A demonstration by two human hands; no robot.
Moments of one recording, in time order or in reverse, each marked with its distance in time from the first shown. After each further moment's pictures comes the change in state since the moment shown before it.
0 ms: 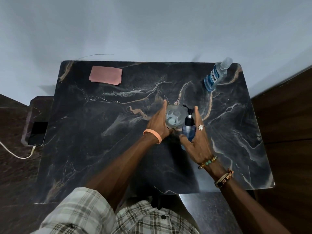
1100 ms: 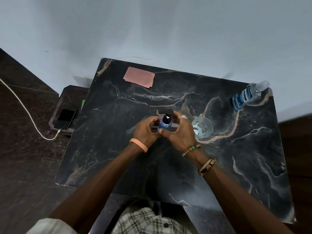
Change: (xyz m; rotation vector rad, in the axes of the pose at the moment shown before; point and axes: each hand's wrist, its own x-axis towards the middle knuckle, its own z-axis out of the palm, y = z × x) left_hand -0.070 -0.069 -0.095 -0.444 0.264 0.008; right_hand 0.055 -0.086 0.099 0.000 -0.168 0.051
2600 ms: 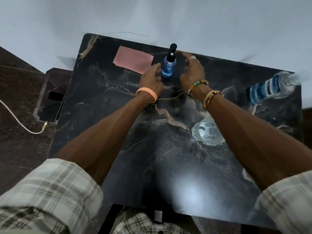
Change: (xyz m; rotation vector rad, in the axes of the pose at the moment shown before) left_hand 0.190 -0.023 0.012 0.093 0.092 -0.242; right_hand 0.223 0.036 -0.011 -0.302 0.063 0.086
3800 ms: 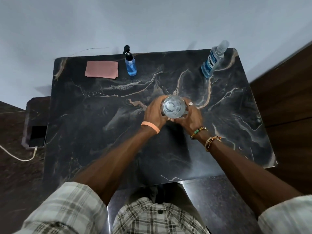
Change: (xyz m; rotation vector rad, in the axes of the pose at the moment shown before) left_hand -0.175 0.008 0.081 0.118 -0.158 0.407; right_hand -0.232 0.115 -0.038 0.212 0.207 -0.058
